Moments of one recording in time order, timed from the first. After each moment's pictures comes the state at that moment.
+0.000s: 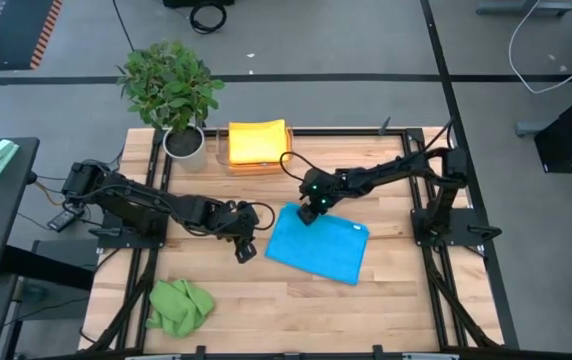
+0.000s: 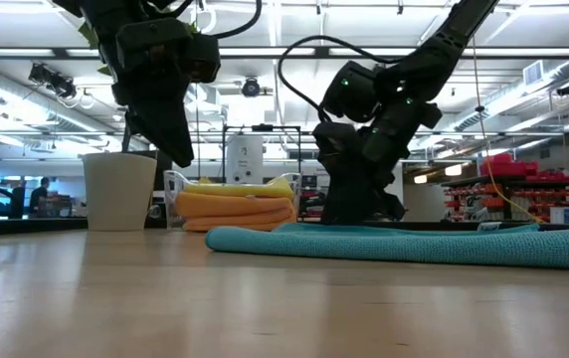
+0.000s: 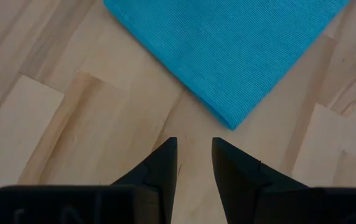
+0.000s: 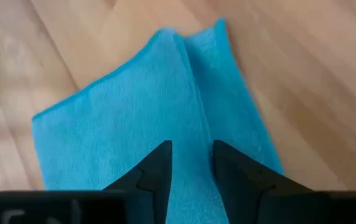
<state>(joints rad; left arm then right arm) -0.19 1.47 0.92 -0.50 -0.17 -0.61 -0.22 1.81 0.92 -0.08 -0.28 0.67</state>
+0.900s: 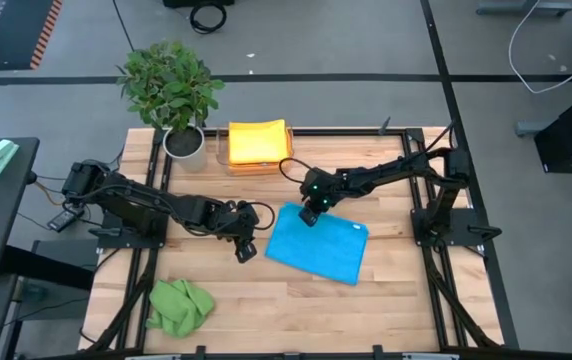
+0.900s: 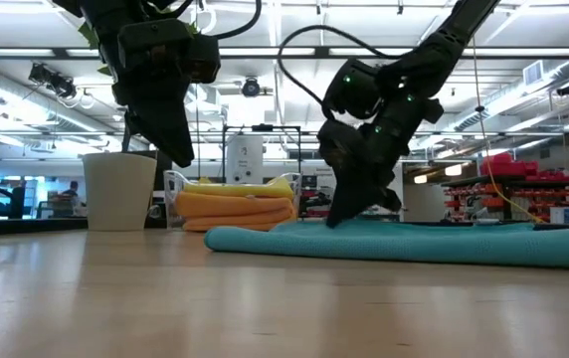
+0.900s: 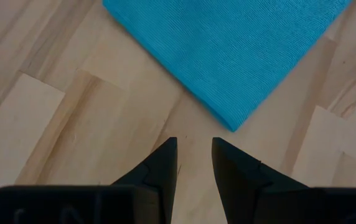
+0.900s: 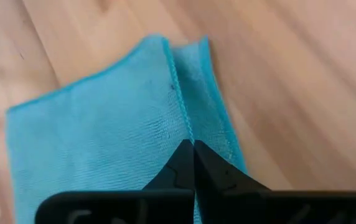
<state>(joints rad) -0.19 1.47 0.92 -0.50 -0.17 -0.62 -0.22 1.79 0.92 -0.11 -0.20 0.54</state>
